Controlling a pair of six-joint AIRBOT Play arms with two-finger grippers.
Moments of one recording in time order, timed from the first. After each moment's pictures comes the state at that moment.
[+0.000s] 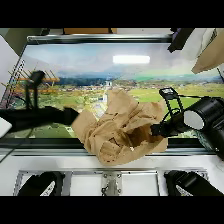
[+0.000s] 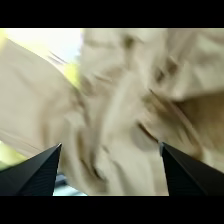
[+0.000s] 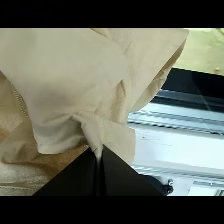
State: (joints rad) left arm -0.23 -0.73 1.04 1.28 -1.25 -1.65; right arm 0.52 -0.91 1.10 -1.61 1.65 1.95
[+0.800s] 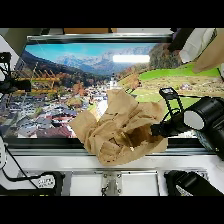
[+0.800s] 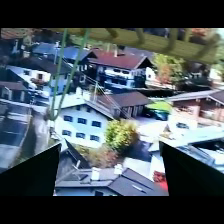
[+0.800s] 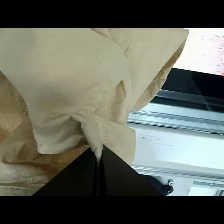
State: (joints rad) left arm 0.31 -1.53 1.51 1.76 -1.05 -1.48; right arm 0.52 -0.91 1.10 -1.61 1.65 1.95
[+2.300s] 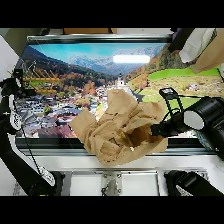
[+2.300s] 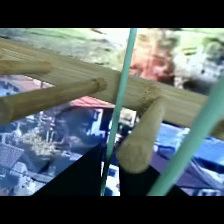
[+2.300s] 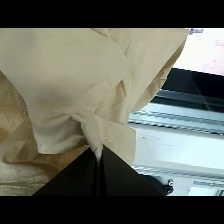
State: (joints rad) left arm 0.41 -2.12 1.87 1.82 -0.92 -1.44; right arm 0.52 -0.91 1.10 -1.61 1.65 1.95
